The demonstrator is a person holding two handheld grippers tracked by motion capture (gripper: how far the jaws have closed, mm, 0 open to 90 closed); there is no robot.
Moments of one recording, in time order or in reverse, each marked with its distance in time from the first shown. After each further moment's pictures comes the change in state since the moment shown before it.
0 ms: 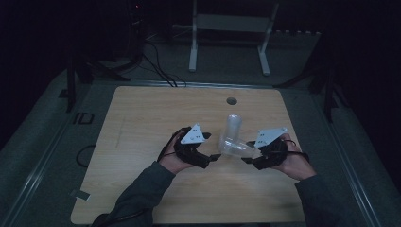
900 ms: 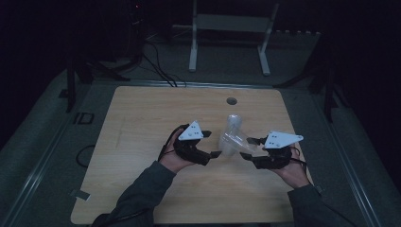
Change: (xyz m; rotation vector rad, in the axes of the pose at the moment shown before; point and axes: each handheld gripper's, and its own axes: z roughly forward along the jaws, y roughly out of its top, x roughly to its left) left arm 0.003 0.006 -0.003 -0.041 -0.016 -0.053; right arm 0.008 -0.018 -0.004 -0.303 -0.076 0.117
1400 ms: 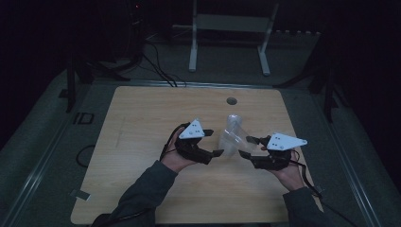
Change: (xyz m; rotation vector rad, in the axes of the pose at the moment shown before) left arm -0.002 0.007 0.000 -0.027 -0.007 -0.020; right arm 0.005 -0.006 0.001 -0.127 -0.026 0.046
